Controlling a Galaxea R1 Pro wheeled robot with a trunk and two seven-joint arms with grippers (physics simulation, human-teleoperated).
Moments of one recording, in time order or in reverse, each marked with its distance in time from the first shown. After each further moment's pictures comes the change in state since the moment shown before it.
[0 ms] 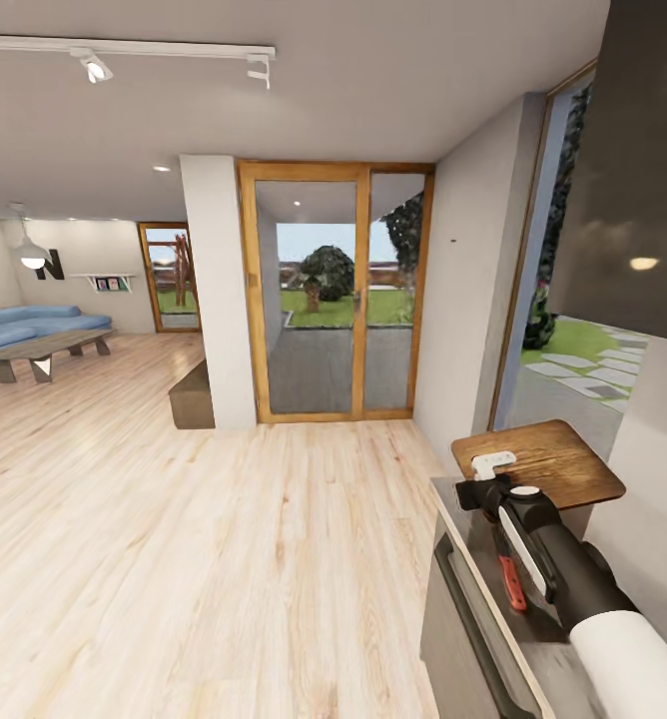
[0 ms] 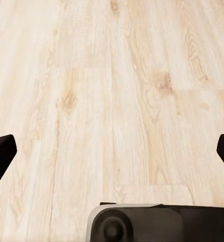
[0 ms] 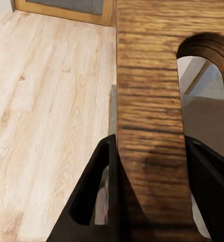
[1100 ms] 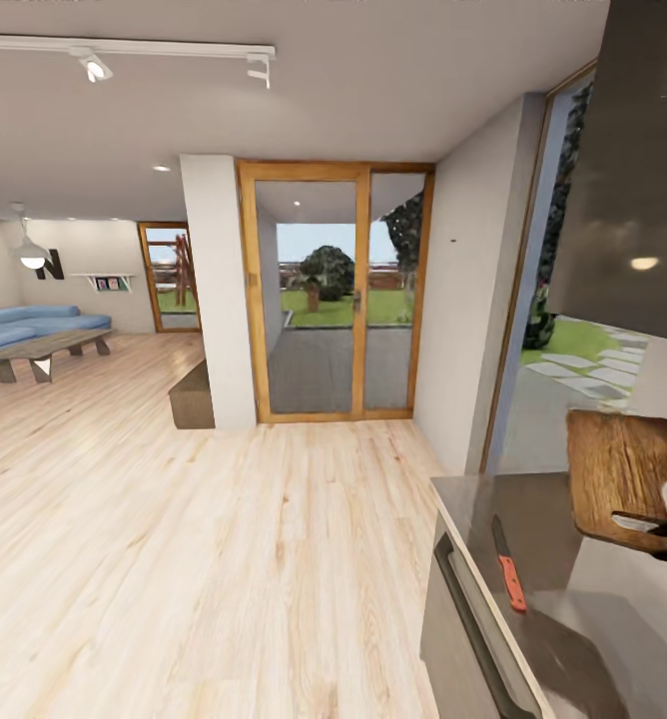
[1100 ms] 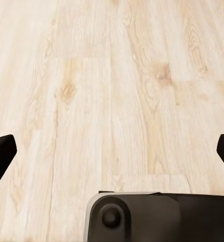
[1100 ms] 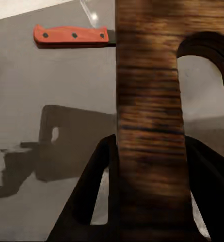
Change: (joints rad) left arm 0.000 -0.003 -0.001 0.034 0.000 0.002 -0.001; right arm 0.003 -0.504 -0.562 0.113 0.727 -0.888 1.446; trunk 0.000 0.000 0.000
